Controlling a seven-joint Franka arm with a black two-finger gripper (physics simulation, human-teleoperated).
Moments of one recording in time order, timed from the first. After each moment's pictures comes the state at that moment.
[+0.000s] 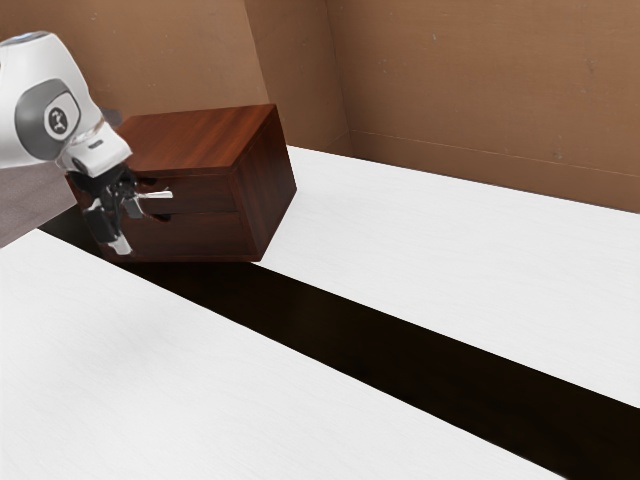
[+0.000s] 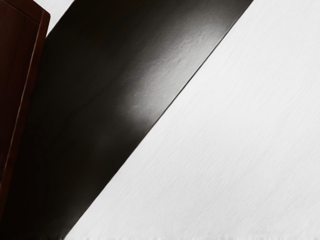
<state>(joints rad) 0.47 0.22 0.07 -1.43 -0.03 1.76 1.44</state>
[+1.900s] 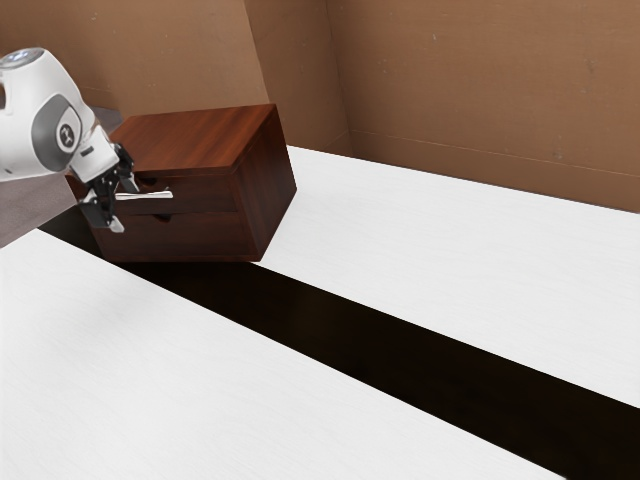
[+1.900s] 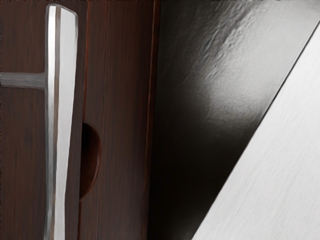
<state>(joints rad) 0.55 0.45 0.08 -1.22 -0.03 1.97 1.69</state>
